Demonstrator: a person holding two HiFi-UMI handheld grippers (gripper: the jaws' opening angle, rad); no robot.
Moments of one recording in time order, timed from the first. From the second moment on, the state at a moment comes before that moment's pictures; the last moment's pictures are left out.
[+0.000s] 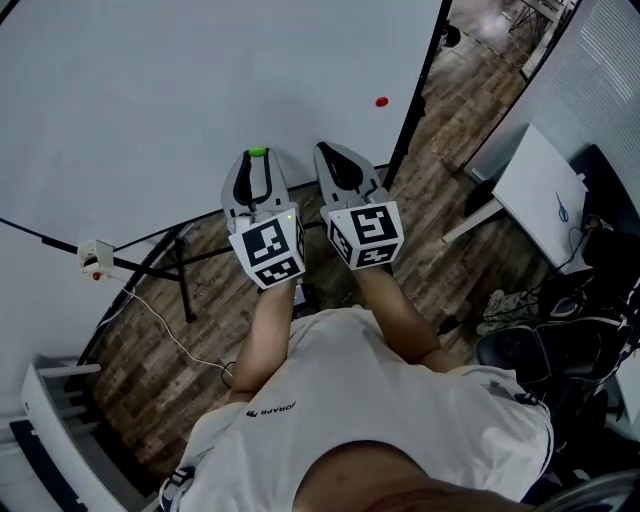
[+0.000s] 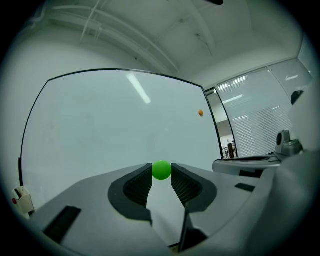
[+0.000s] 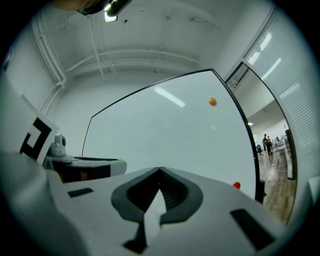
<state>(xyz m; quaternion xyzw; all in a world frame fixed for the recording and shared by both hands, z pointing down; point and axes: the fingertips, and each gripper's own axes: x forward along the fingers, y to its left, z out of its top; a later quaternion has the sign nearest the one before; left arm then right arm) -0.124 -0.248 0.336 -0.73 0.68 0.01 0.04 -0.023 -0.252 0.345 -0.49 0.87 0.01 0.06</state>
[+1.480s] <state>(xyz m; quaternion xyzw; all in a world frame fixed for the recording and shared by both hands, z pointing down) -0.104 -0.236 0.337 -0.74 0.68 0.02 0.05 -0.014 -0.257 0.347 -0.50 0.87 0.01 0.05</state>
